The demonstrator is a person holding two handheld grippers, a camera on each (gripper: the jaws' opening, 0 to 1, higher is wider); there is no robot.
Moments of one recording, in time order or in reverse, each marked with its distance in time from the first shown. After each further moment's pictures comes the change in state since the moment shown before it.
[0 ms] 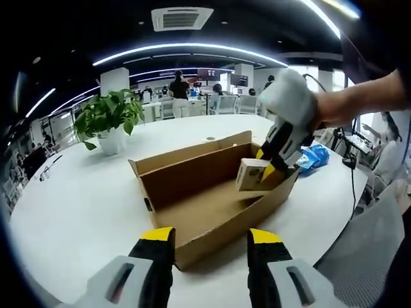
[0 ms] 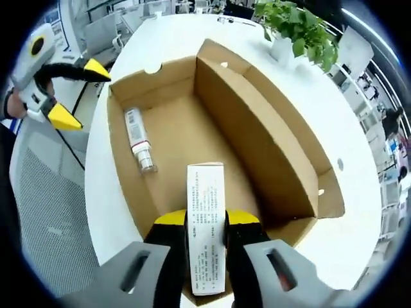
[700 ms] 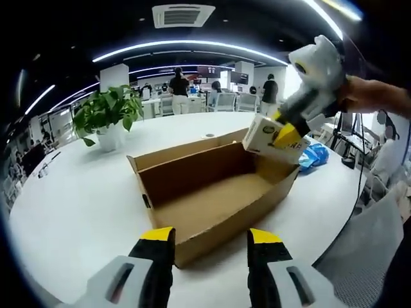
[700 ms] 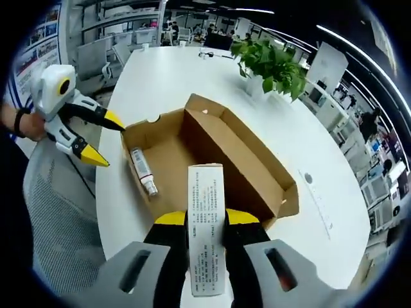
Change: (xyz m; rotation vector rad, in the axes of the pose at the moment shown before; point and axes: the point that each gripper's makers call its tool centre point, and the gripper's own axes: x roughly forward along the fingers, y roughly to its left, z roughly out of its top) left arm 0.002 -0.001 -0.004 0.000 0.025 -0.011; right arm -0.077 -0.006 0.021 0.015 -0.177 -0.148
